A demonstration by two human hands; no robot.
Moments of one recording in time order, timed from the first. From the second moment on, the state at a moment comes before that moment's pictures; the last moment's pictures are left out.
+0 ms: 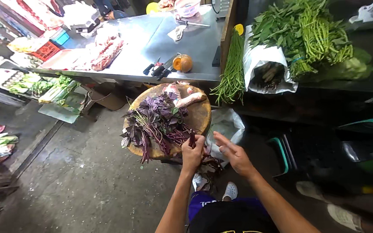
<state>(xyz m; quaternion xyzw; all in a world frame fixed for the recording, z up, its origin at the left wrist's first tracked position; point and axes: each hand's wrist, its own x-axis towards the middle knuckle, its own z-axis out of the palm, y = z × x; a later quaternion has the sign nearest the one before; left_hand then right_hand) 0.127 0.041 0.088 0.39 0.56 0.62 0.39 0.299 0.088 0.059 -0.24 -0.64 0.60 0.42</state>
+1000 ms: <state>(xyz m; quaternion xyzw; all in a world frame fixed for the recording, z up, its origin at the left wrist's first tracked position) -0.016 -0.012 0.055 0.18 0.61 0.41 0.65 0.188 0.021 0.087 0.08 -0.87 0.49 0.01</state>
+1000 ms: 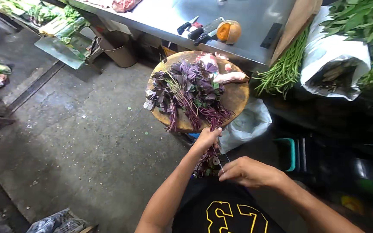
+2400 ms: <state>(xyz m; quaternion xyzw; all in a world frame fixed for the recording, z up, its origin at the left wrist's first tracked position) -0.108 -0.070 0.061 0.36 0.55 0.53 0.54 0.051 -0.005 0.094 -0.23 -0.75 0.47 0.40</state>
